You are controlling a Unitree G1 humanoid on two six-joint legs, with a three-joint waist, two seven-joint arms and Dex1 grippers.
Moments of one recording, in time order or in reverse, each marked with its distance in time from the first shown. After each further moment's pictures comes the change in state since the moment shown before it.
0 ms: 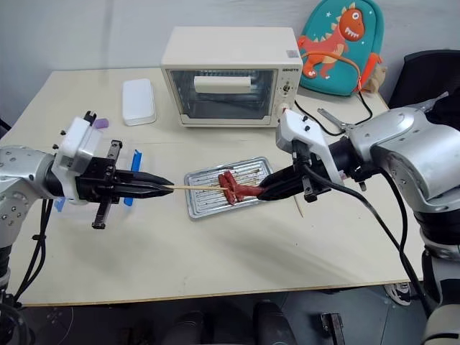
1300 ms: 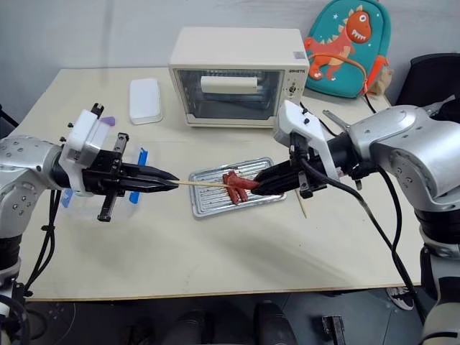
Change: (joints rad) left arm -0.088 -0.032 -0.032 0.061 0.056 -0.013 -0.049; right arm 0.000 0.000 -0.027 -0.015 0.066 0.015 -0.073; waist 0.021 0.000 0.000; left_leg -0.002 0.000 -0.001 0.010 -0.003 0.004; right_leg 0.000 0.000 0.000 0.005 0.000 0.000
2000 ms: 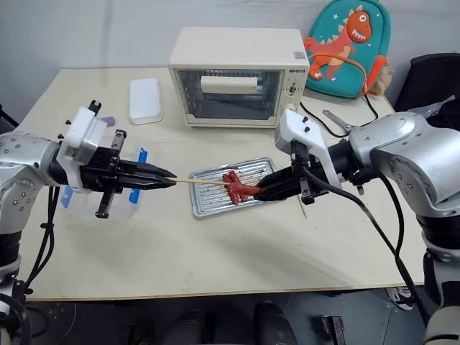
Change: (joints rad) left arm -0.015 -0.002 0.000 0.013 0.023 -0.014 -0.029; right arm 0.022 -0.010 0.000 -0.015 0.002 0.003 -0.004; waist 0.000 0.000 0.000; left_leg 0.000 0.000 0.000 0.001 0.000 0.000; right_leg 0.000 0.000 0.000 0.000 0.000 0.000
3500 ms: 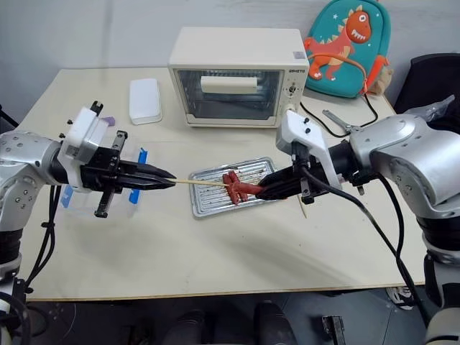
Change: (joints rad) left arm -0.014 0.003 -0.016 0.024 0.008 -0.008 -0.029; right arm 0.016 -0.004 0.000 0.007 -0.016 -0.022 -0.012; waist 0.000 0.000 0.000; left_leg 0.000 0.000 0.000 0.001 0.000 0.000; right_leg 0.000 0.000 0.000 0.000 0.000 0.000
